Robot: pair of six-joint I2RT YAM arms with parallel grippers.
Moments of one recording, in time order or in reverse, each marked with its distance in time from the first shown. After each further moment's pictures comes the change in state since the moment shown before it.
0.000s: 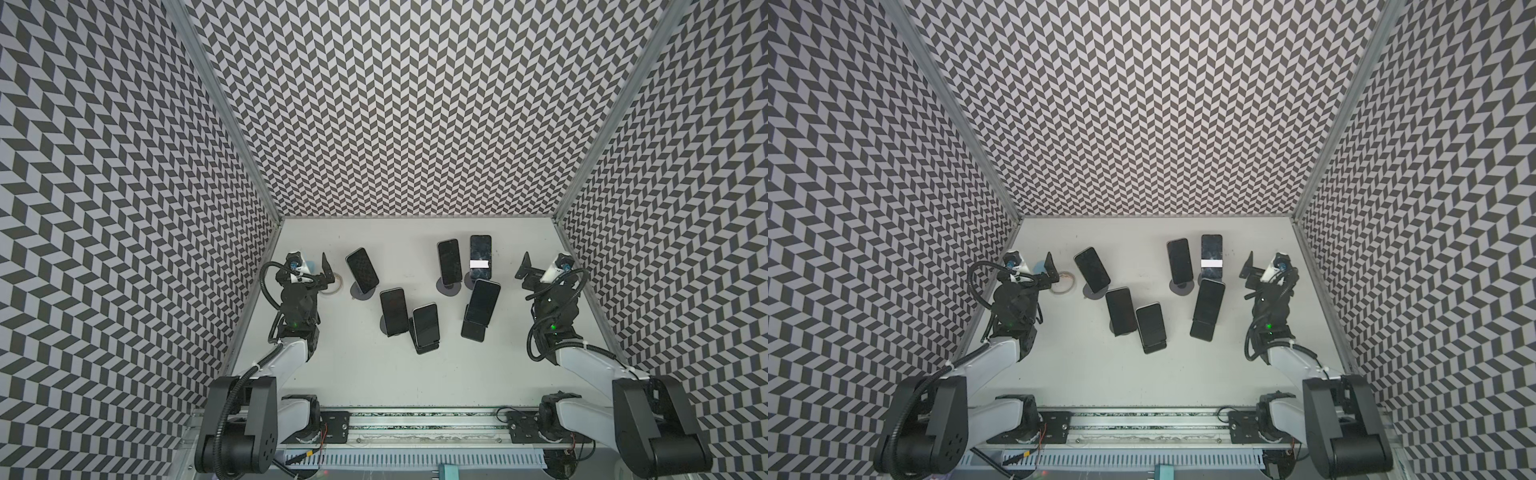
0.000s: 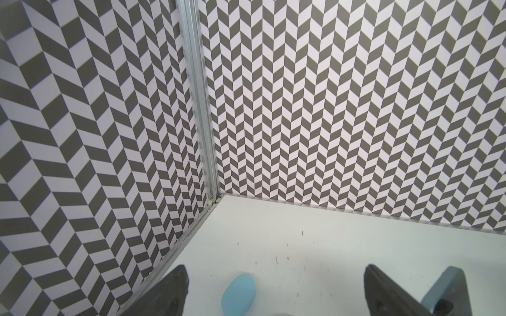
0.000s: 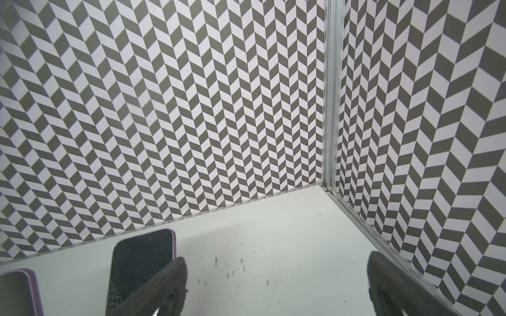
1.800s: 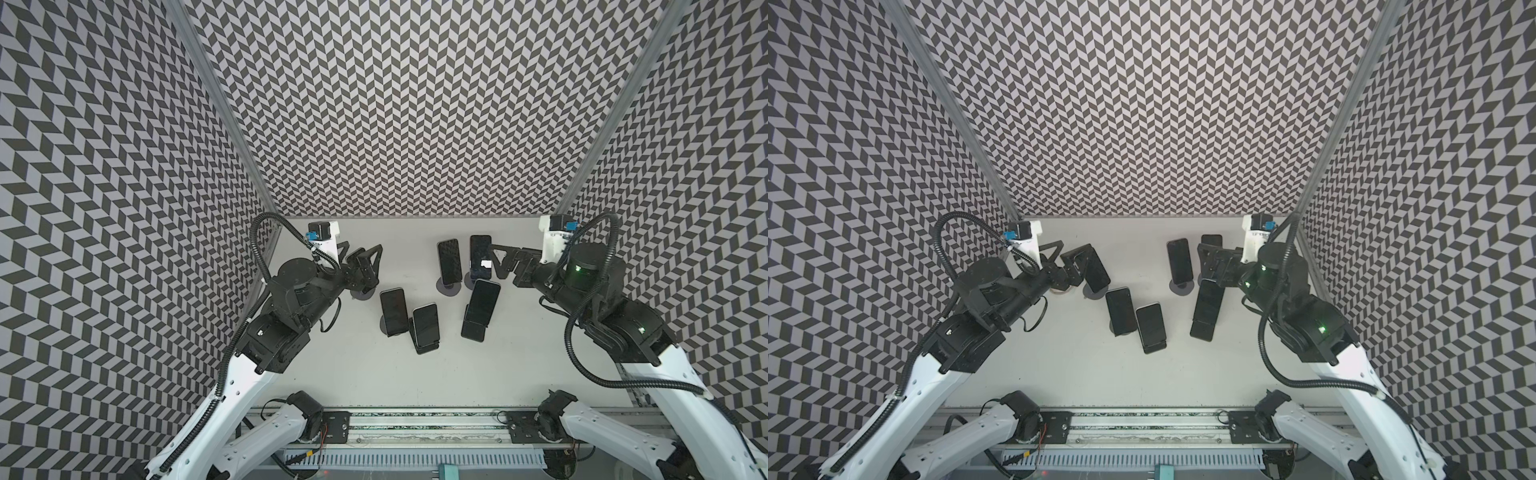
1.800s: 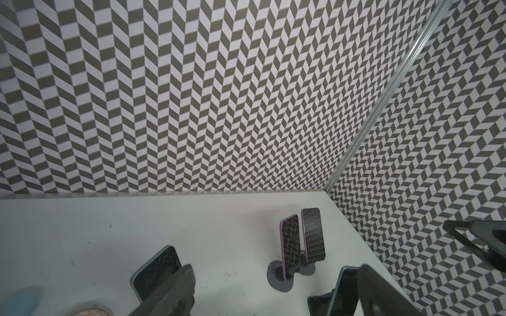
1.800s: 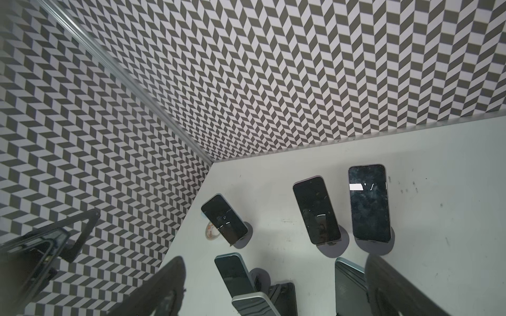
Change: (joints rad) left arm -0.561 -0.332 0.678 -1.143 0.121 -0.346; right arm 0.483 -0.239 0.911 -1.508 -0.230 0.468
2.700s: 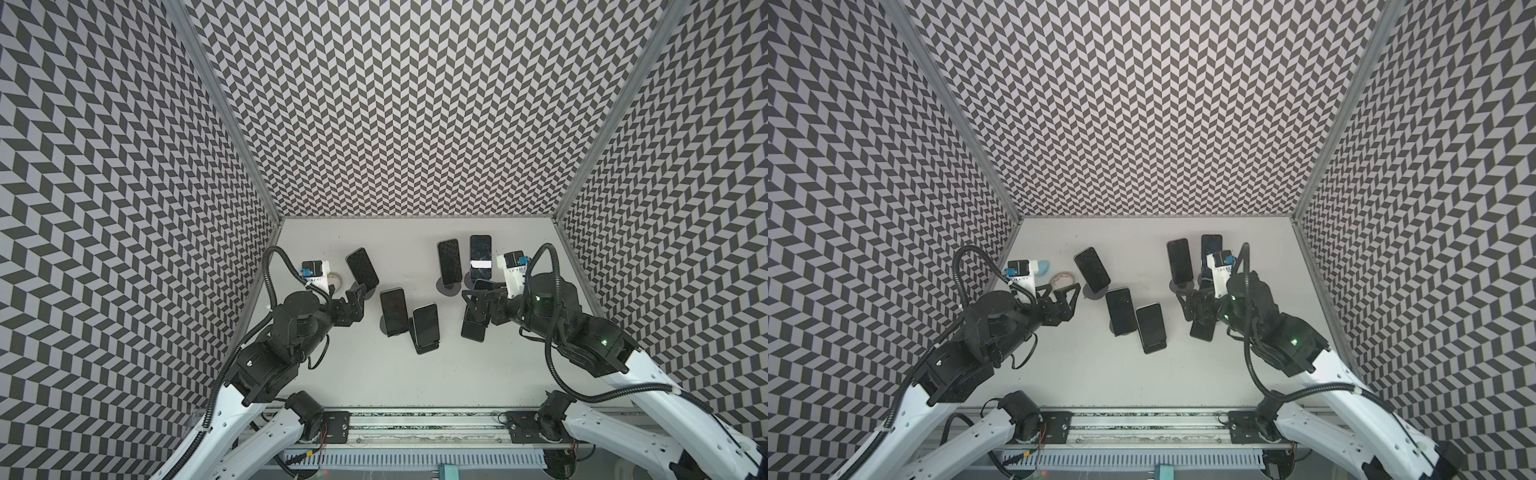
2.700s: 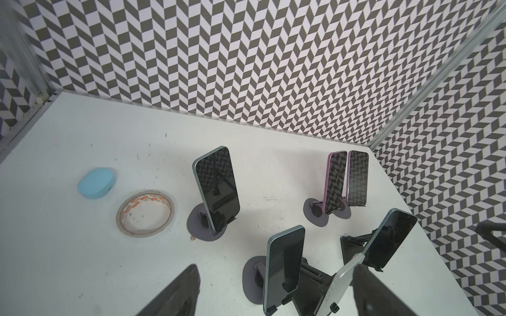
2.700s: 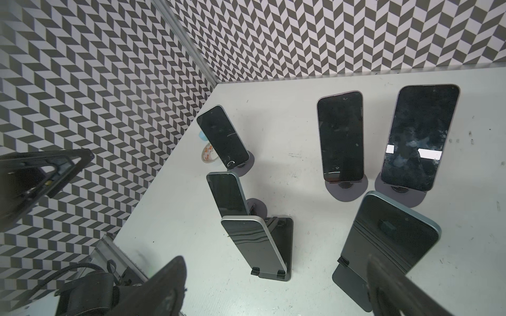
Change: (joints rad) left arm -0.039 -0.188 -0.186 -0.269 -0.163 -0.122; right arm 0.171 -0.065 -0.285 0.058 -0.035 -0.091
